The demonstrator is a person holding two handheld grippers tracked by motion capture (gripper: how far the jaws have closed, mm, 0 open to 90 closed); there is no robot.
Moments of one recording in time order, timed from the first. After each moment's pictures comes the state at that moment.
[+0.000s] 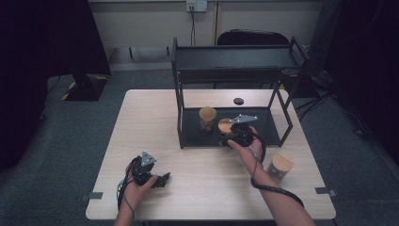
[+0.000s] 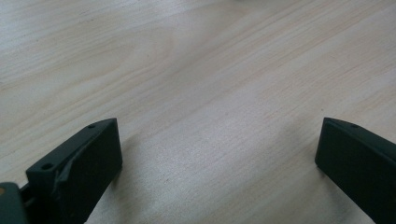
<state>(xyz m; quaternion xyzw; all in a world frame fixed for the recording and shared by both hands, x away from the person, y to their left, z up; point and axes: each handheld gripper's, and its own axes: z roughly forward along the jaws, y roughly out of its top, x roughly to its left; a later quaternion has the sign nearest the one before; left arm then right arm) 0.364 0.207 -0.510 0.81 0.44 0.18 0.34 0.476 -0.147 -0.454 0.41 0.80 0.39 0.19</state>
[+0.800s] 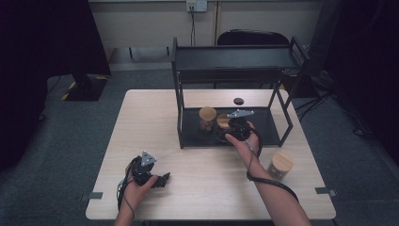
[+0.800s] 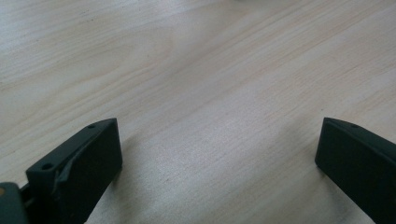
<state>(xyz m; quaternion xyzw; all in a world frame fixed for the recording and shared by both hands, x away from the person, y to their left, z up) 0.364 0.207 -0.510 0.81 0.44 0.18 0.34 0.499 -0.141 -0.456 0.42 0.80 0.39 0.20</state>
